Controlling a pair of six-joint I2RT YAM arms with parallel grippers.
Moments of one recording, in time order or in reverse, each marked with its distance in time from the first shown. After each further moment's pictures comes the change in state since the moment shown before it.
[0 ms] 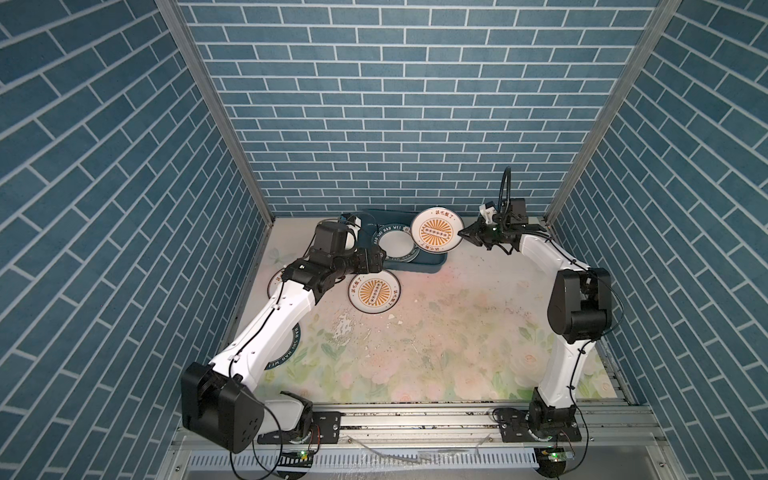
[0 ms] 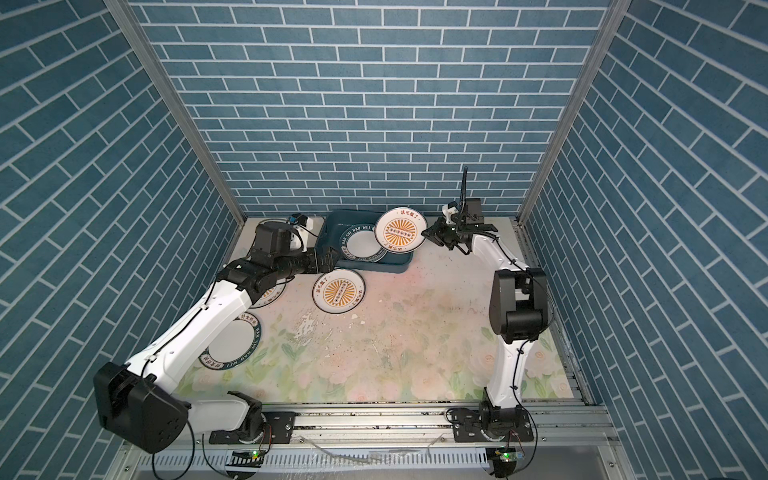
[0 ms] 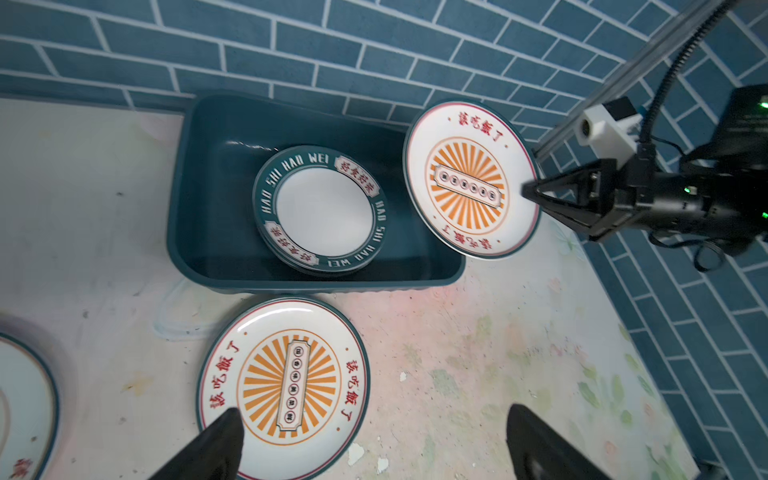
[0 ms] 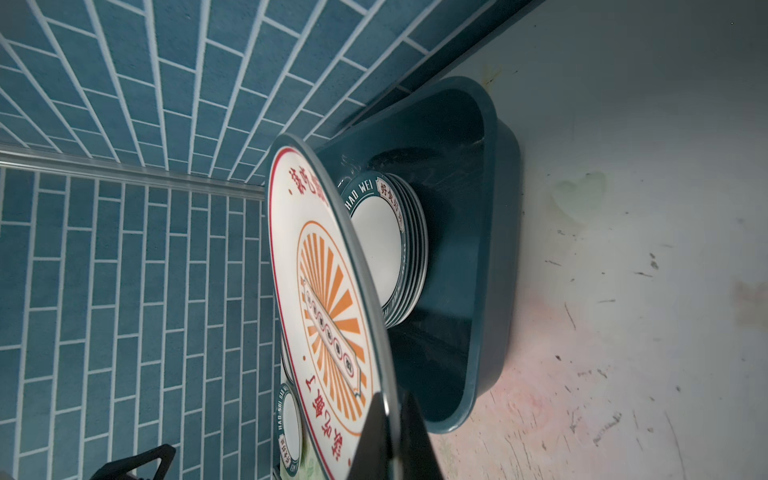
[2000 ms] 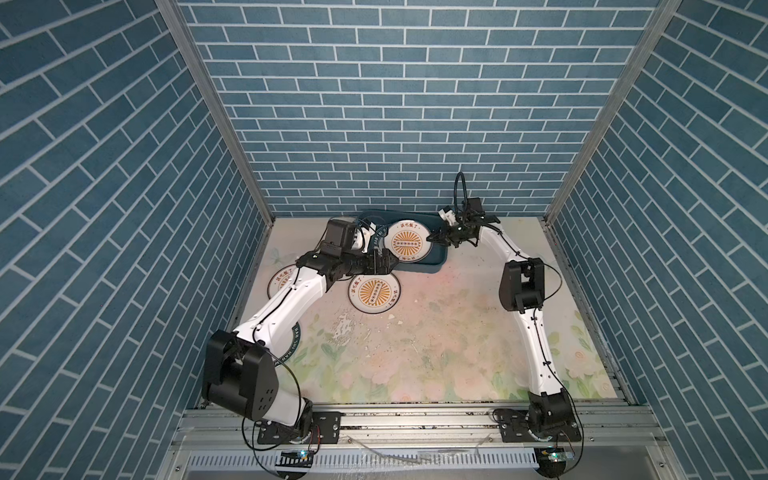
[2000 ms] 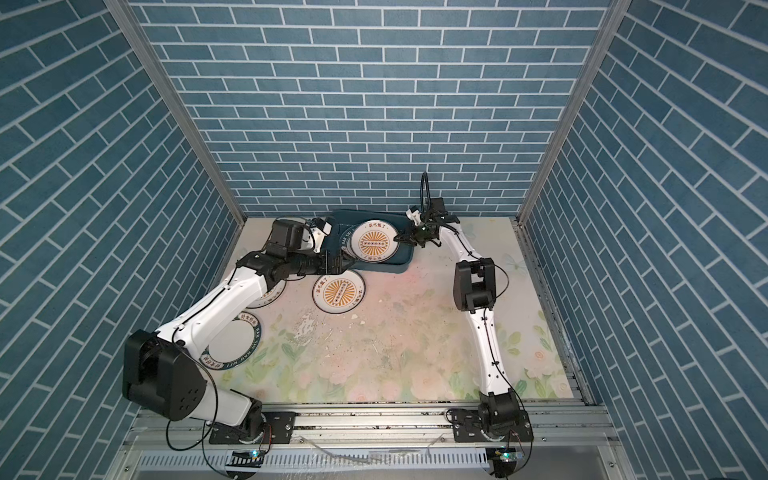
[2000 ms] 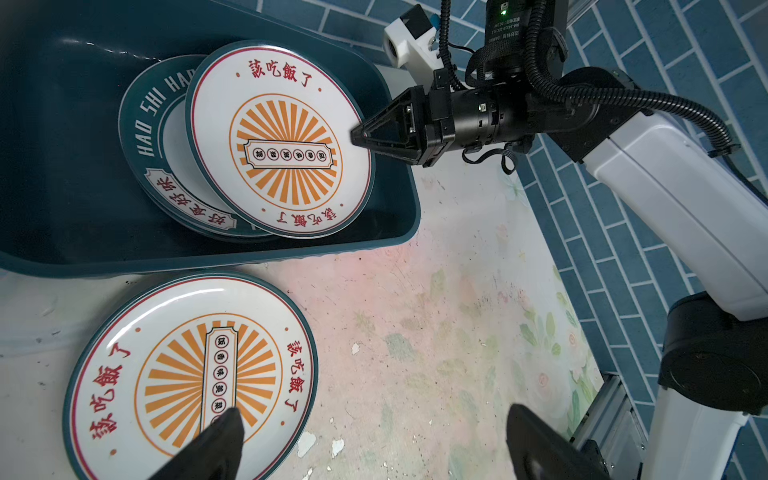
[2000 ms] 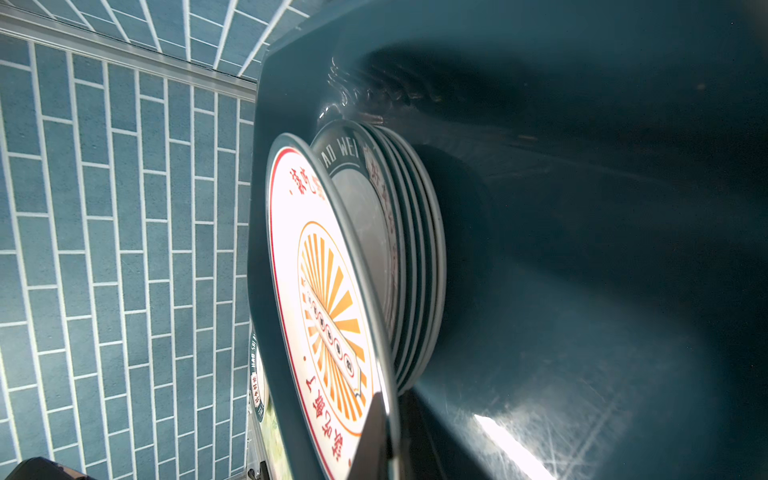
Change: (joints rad) left arm 0.016 0.125 0.016 0.014 0.193 0.009; right arm 0.103 0.637 0.781 -0.342 -0.168 -0.213
